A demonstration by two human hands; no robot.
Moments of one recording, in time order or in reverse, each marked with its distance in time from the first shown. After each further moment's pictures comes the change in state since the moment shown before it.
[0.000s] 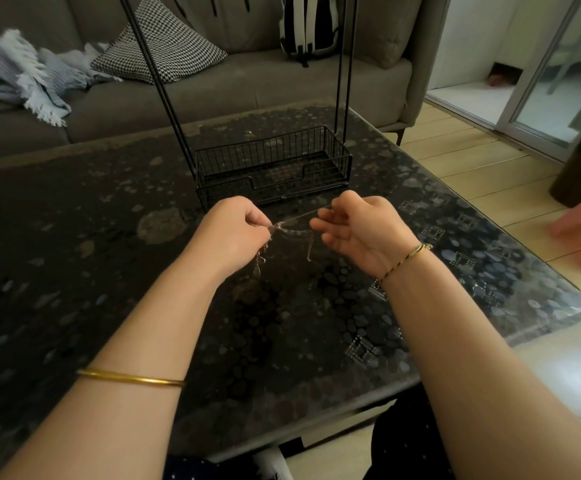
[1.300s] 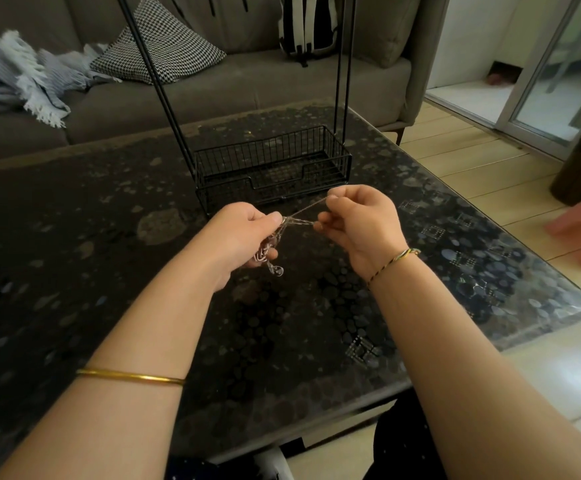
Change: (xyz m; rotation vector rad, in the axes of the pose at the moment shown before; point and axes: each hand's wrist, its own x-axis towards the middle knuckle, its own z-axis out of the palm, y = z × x) left_hand 0.001 0.001 0.003 -0.259 -0.131 -0.156; right_hand 0.003 0.007 0.006 0.023 0.101 -0.158
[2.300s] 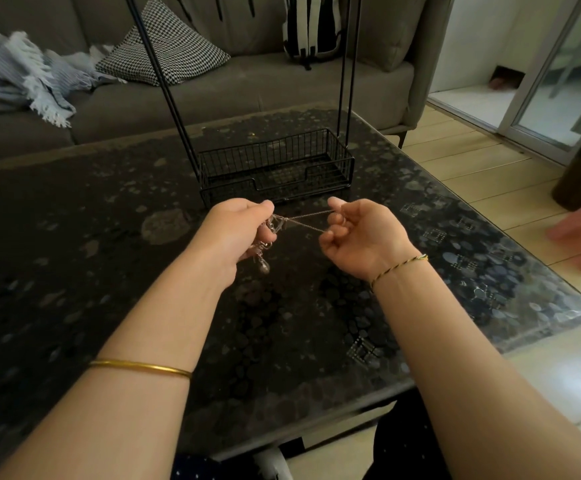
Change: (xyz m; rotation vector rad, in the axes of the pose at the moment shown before) left_hand 0.003 -0.001 0.000 -0.294 0.118 -0.055; right_hand 0.001 -0.001 -0.005 0.472 -0.046 0.422
